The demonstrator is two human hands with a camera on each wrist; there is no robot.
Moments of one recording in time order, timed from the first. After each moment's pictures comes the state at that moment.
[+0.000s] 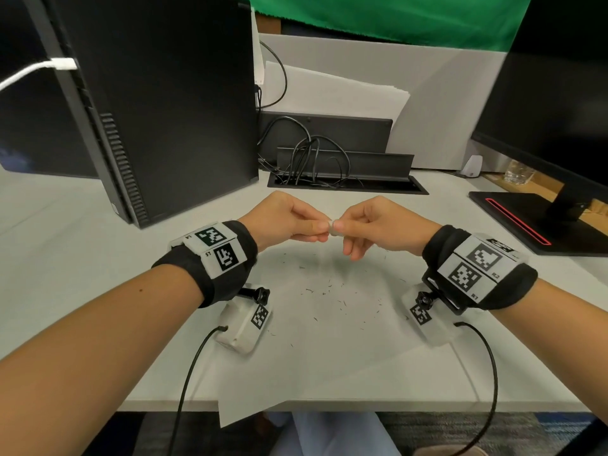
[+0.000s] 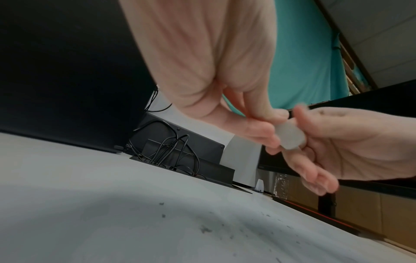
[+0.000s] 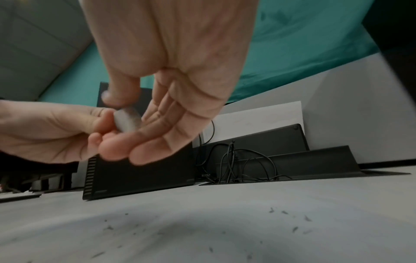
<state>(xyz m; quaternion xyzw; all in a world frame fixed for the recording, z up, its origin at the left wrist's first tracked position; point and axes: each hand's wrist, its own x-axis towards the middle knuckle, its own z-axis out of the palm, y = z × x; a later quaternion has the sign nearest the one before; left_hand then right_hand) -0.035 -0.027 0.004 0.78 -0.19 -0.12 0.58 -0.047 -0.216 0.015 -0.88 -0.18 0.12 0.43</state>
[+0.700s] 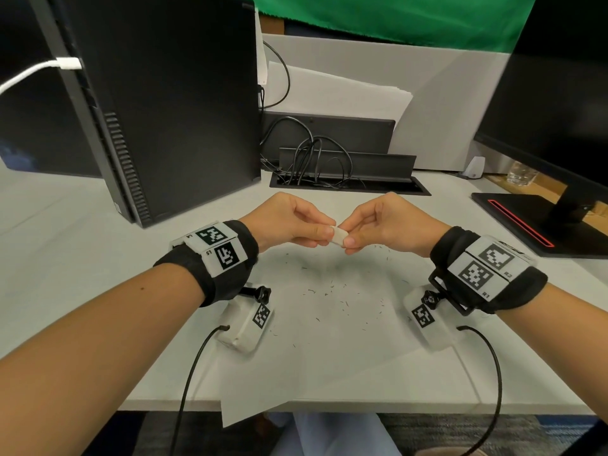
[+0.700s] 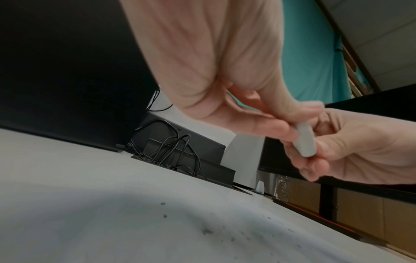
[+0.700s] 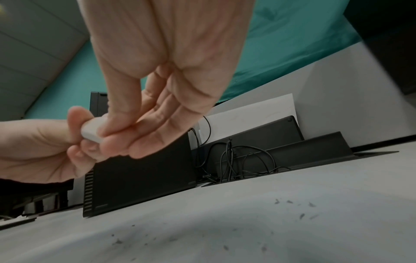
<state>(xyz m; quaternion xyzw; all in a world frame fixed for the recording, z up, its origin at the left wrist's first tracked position) -0.037 -0.026 0.006 0.78 -0.19 -0.13 0.58 -0.054 -0.219 0.022 -0.87 -0.16 0.10 0.46</state>
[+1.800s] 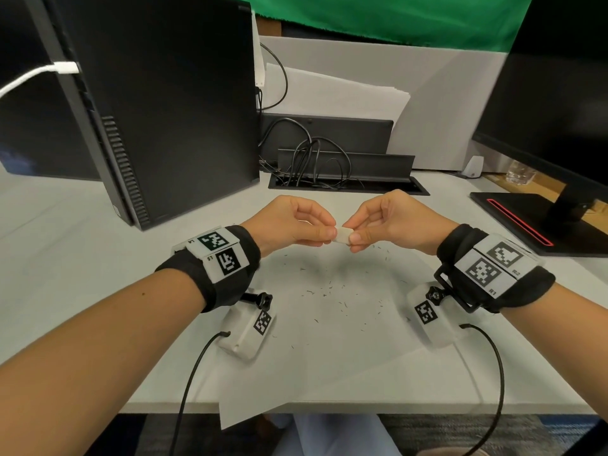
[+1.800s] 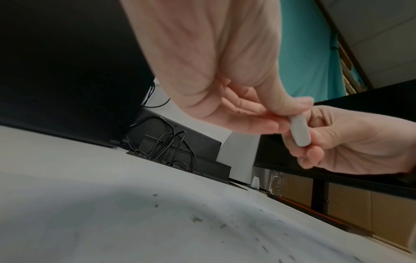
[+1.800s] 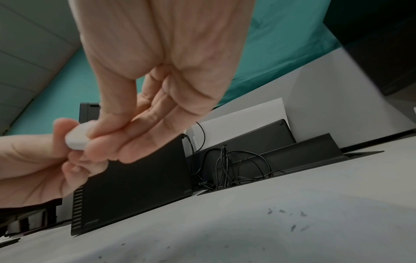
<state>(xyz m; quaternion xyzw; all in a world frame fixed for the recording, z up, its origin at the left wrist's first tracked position) -0.042 -0.032 0.006 0.78 -0.20 -0.12 0.58 -0.052 -0.229 0.023 -0.87 -0.17 0.10 0.46</state>
